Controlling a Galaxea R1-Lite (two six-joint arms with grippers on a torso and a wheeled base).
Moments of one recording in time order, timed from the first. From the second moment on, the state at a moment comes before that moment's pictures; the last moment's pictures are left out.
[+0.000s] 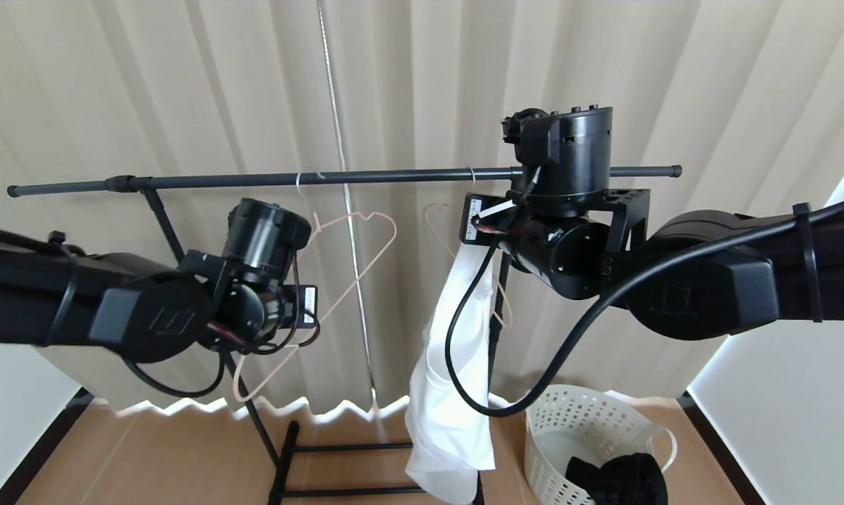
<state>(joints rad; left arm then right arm) -0.45 1.82 -1.07 -0.05 0.52 -0.24 0.75 1.95 -1.45 -0.25 -0.61 0.36</state>
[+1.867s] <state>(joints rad) -0.60 1.35 -0.13 -0.83 0.13 0.01 0.76 1.85 -1.25 -0.31 -0.84 0.04</state>
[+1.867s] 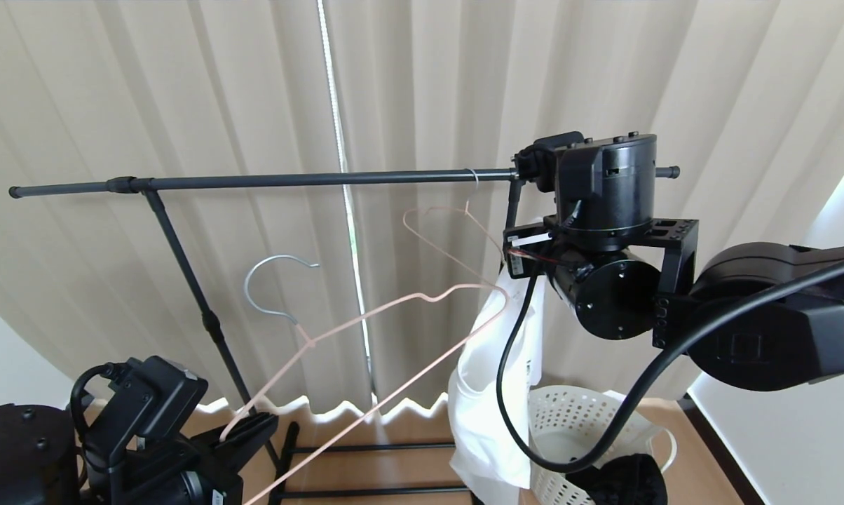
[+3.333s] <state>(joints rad) -0.61 1.46 -0.19 -0.97 0.28 -0.02 0.86 1.90 -1.25 -0.38 -0.90 0.05</state>
